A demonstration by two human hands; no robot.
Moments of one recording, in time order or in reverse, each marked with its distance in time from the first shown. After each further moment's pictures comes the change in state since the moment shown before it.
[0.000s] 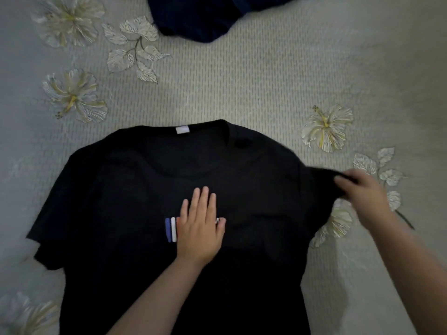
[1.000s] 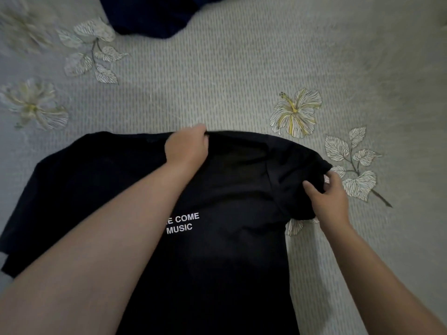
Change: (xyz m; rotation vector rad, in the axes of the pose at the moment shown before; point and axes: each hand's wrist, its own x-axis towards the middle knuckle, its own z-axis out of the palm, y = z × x) left_hand 0.141 0.027 -0.044 -0.110 0.065 -0.065; right_hand -0.022 0.047 0.017 0.118 0.222 0.122
